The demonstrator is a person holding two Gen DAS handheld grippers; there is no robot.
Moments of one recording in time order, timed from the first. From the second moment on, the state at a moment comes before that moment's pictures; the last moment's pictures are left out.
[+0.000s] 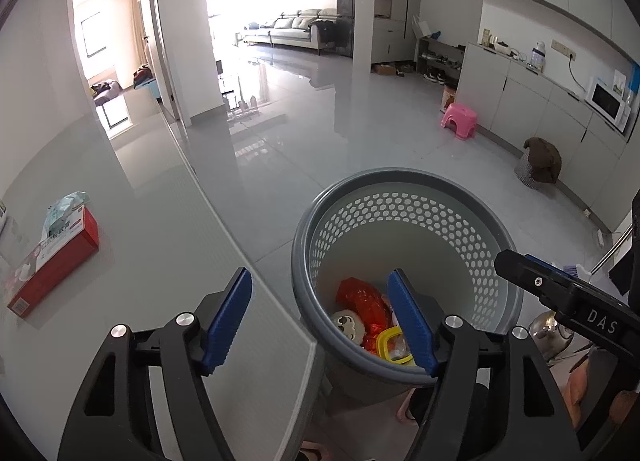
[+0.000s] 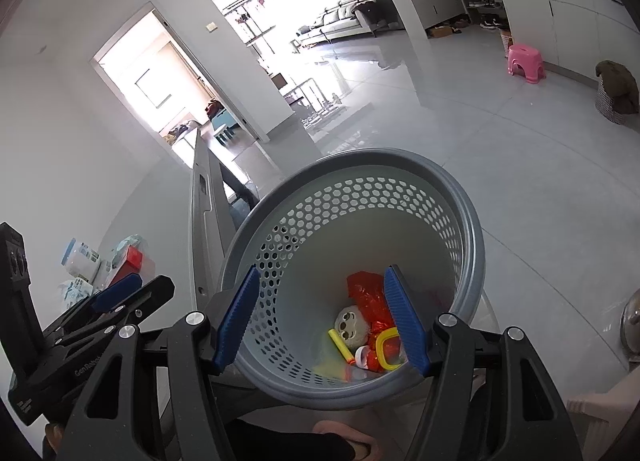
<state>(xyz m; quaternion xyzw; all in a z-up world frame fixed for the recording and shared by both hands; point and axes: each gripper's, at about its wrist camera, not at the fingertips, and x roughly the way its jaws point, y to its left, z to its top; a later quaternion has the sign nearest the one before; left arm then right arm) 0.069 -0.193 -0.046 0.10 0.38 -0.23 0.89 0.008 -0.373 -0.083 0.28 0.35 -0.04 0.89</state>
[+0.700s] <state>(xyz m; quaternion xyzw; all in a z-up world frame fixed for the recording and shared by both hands) 0.076 -0.018 -0.013 0.05 0.34 -0.15 0.93 0.065 -0.225 -0.041 0.21 0.36 0.06 0.91</state>
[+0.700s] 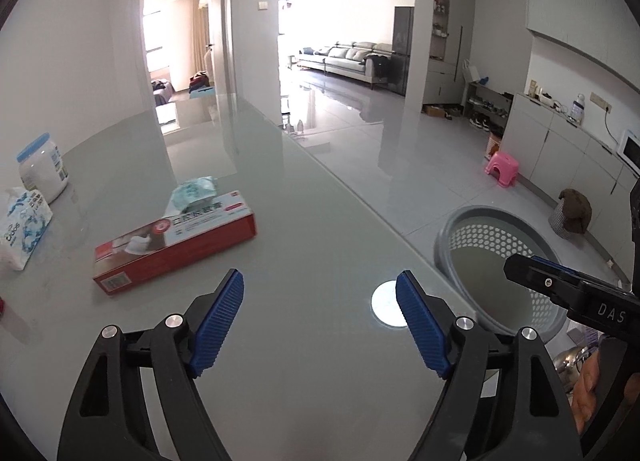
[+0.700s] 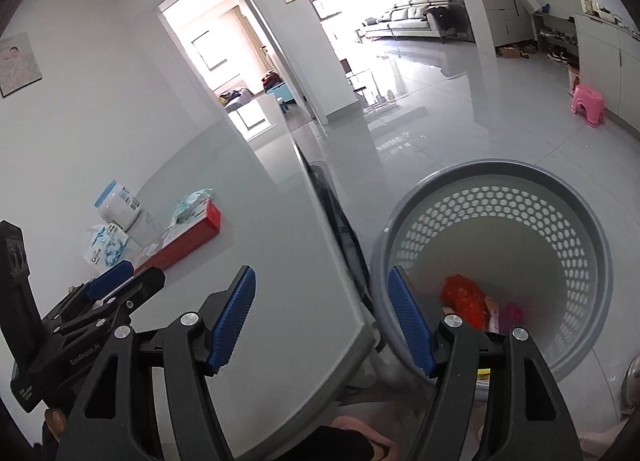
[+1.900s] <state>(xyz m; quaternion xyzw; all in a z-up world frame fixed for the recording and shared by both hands) 0.117 0.214 -0.046 -0.05 0.35 0.02 0.94 0.309 0.040 -0.050 0.04 0.45 0.14 0.88</state>
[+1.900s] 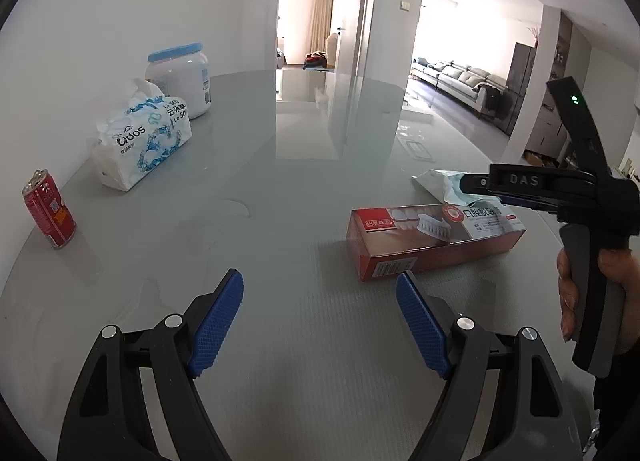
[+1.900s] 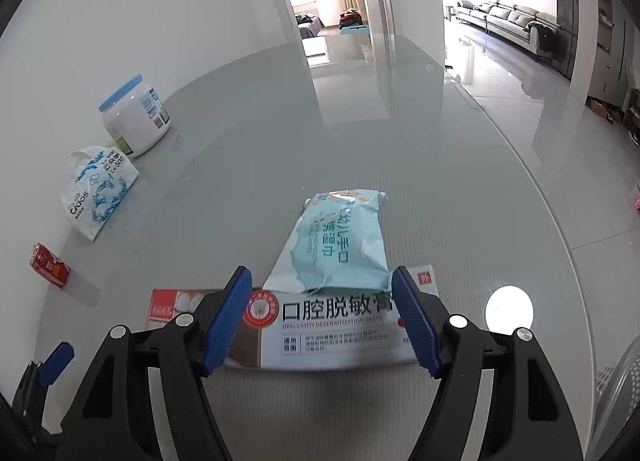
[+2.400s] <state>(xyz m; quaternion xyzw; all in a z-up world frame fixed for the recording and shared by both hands) 0.114 0.214 -0.046 -0.06 0.35 0.01 0.94 0.357 0.067 -0.071 0.01 0.49 0.11 0.86</state>
